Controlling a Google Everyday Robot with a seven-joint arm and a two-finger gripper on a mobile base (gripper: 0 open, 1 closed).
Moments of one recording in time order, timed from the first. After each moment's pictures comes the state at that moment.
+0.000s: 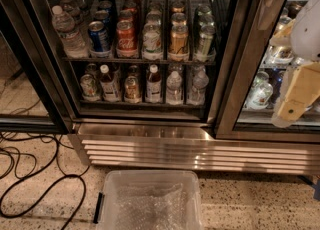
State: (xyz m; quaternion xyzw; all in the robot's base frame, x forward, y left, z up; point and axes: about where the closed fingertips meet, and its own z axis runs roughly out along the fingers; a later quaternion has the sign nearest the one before) arm 0.438 -0.217 0.976 -0.60 0.78 -0.03 0.16
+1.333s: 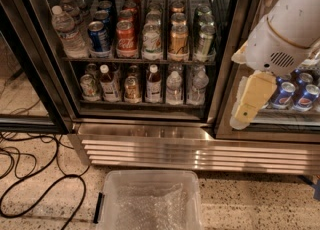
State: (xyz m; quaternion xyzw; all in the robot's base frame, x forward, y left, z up) arm 0.466 -0.164 0.928 -0.61 0.77 0.05 0.16
